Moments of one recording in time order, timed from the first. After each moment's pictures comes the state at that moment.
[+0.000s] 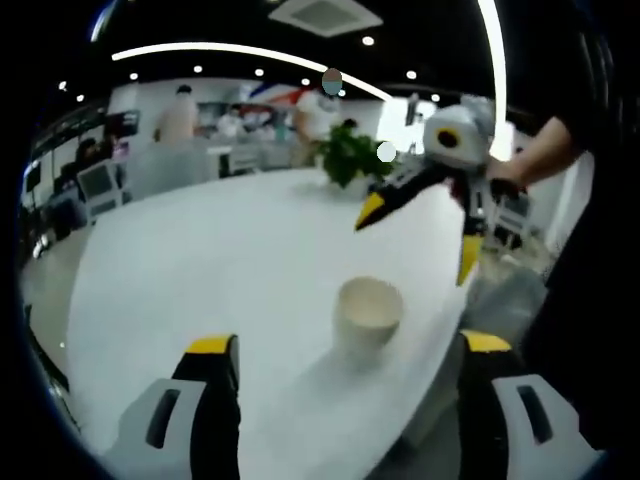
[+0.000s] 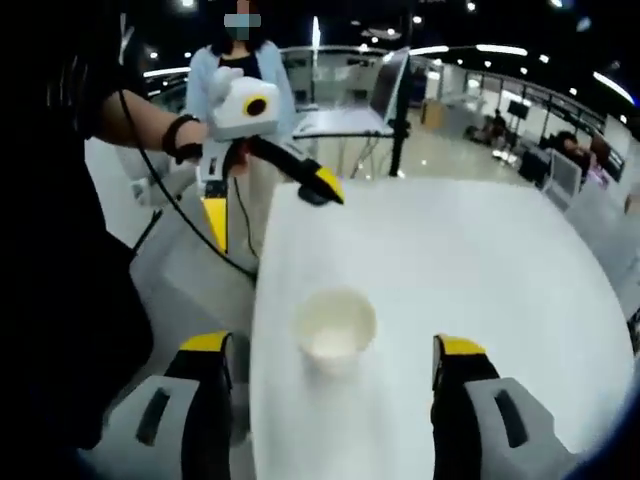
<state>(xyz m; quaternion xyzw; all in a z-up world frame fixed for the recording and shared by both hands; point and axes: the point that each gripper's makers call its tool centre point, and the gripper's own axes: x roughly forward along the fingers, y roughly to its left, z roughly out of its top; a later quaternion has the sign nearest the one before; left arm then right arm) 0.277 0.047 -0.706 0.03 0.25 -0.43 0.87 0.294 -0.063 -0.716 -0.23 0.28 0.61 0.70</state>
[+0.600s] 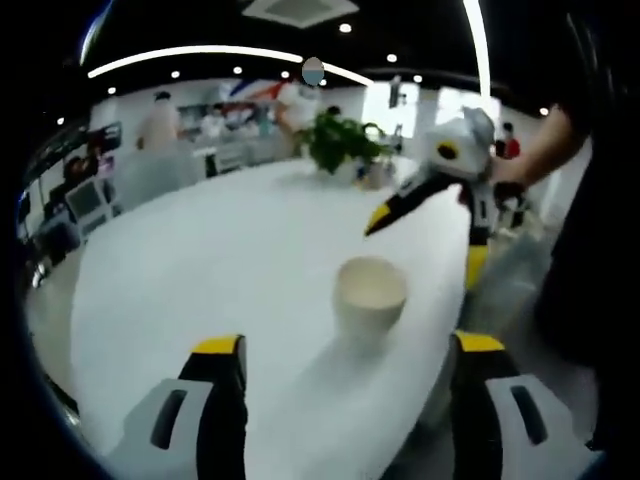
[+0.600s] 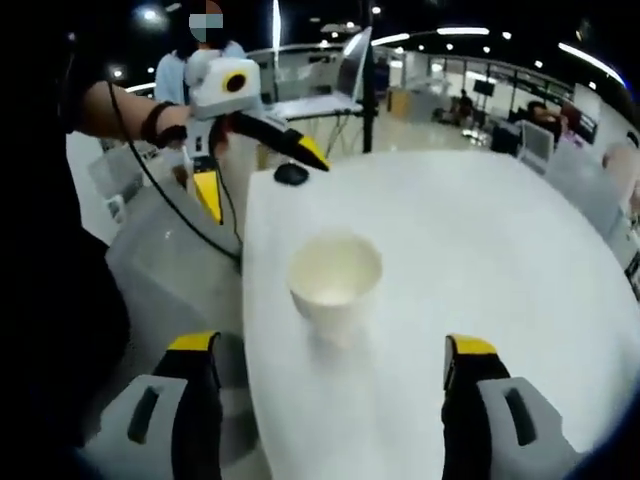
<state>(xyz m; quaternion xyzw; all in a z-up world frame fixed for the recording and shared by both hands) 0.278 0.042 -0.732 0.09 0.26 -0.46 0.85 0.281 -0.082 -0.769 -0.20 0.31 0.56 0.74</state>
